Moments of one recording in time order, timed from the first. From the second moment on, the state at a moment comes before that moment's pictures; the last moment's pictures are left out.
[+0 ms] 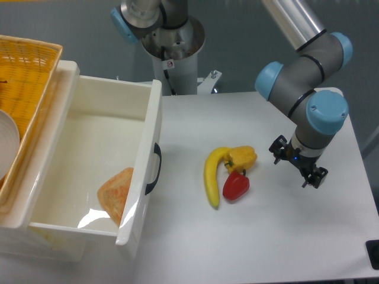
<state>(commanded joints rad) 2.73 -2.10 -1.47 -1.13 1.56 1.50</state>
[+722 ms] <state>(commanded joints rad) 2.71 -2.03 -1.57 -1.09 1.43 1.25</state>
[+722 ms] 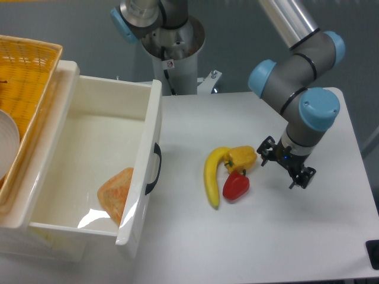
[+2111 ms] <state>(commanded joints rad) 2.54 -1.93 -1.58 -1.14 1.06 0.69</state>
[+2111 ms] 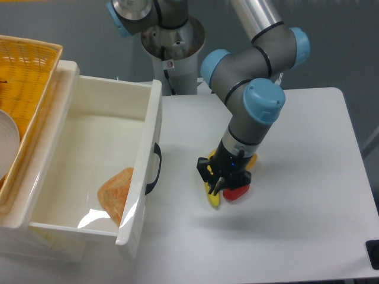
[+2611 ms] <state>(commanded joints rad) 2.52 -1.91 -1.57 -1.27 1.05 0.70</state>
